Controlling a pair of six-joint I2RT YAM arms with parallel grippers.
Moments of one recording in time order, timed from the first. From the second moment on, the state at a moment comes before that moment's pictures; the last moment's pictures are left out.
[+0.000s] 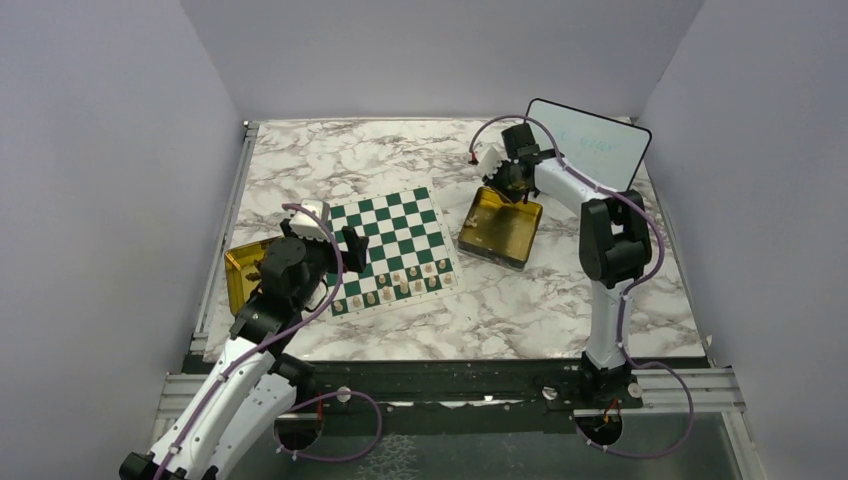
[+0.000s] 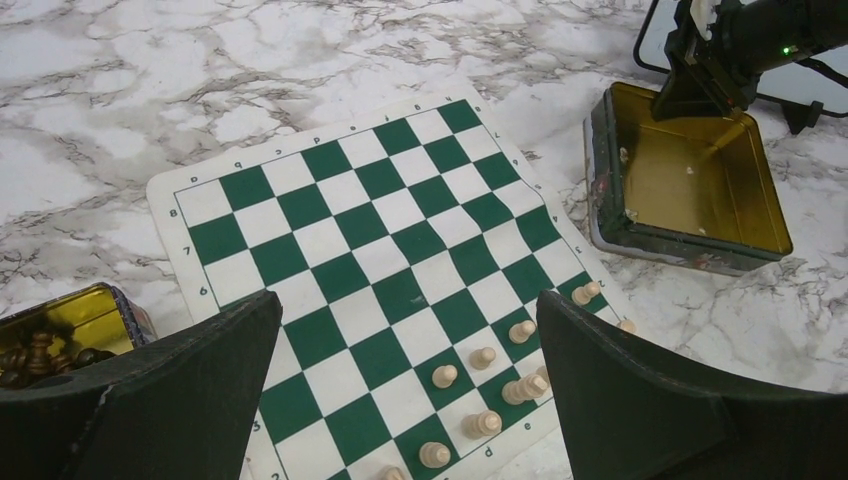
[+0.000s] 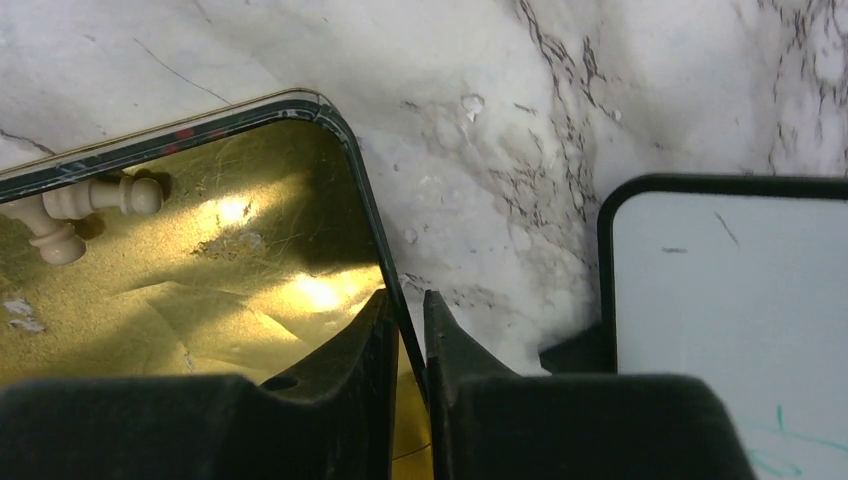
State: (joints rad) left arm -0.41 0.60 0.56 -0.18 -0.10 -0.21; right arm 0.31 2.09 1.62 -0.55 -0.11 -0.71
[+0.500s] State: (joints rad) left arm -0.46 0.56 0.55 -0.18 -0.10 -0.22; right arm 0.30 2.03 1.54 -0.60 0.09 -0.28
